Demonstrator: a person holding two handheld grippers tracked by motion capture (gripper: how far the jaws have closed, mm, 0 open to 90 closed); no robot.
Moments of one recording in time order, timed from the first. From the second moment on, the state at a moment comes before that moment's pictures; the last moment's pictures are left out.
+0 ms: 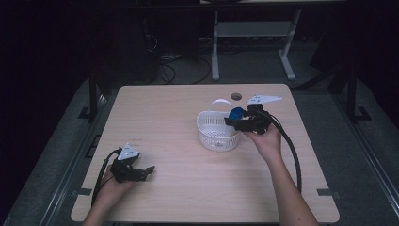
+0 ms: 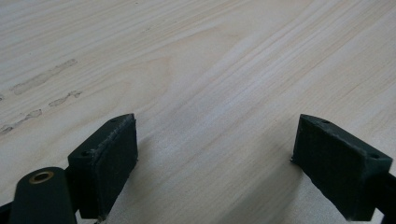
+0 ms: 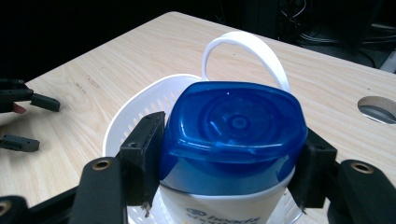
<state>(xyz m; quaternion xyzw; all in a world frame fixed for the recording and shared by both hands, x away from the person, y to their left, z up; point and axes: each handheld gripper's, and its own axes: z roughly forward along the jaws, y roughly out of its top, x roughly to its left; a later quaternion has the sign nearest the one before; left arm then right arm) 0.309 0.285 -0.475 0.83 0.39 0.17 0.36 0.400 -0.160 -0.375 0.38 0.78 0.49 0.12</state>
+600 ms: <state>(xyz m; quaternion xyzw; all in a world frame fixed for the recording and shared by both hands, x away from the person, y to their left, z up) 0.309 0.284 -0.475 0.83 0.39 0.17 0.36 0.399 -0.161 -0.379 0.38 0.78 0.49 0.13</state>
